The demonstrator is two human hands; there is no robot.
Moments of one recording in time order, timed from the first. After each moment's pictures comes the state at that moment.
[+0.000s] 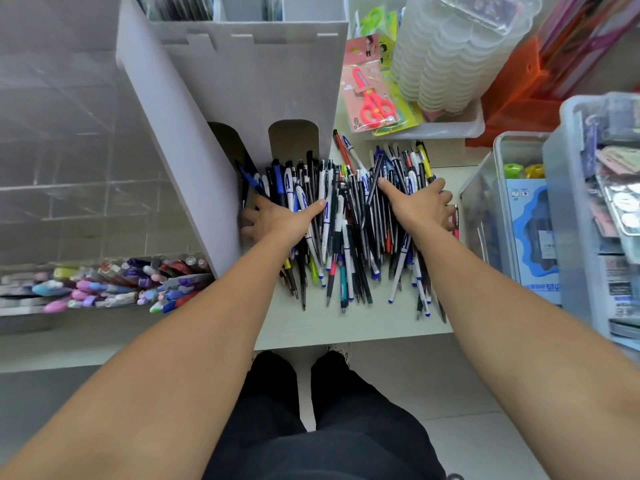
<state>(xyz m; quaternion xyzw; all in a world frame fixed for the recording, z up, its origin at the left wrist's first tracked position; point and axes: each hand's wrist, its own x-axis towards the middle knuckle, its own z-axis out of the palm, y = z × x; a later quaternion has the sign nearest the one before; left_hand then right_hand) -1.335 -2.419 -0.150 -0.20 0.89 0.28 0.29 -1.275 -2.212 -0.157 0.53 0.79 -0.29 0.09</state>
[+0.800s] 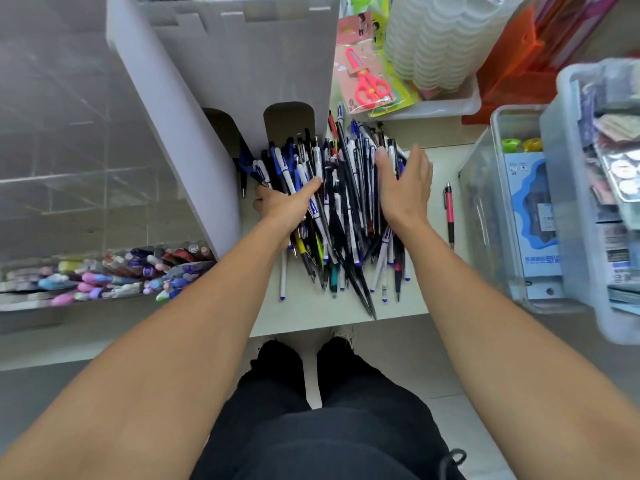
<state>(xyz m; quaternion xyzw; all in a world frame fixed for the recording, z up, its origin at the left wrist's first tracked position) -1.333 -2.422 -0.156 -0.20 0.82 0.44 0.32 -1.258 -2.254 -0.144 0.40 0.82 -0.41 -0.04</state>
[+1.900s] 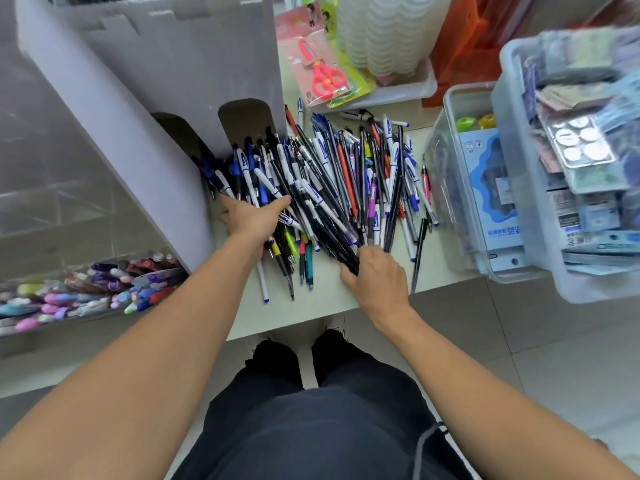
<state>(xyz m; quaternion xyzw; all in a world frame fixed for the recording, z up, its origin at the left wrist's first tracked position) -1.313 -2.425 -0.150 -0.20 0.84 0.43 0.28 -1.125 -2.304 -0.195 0.27 0.95 -0.13 0.04</state>
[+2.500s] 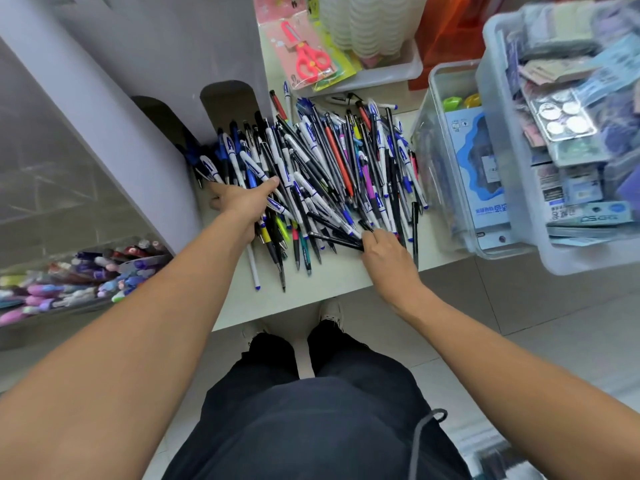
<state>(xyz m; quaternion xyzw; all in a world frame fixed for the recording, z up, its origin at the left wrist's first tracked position) -1.311 -2.419 -0.142 -0.21 0.82 0.43 0.30 -1.106 -2.272 -0.189 0.17 0.98 -0.08 0.06</state>
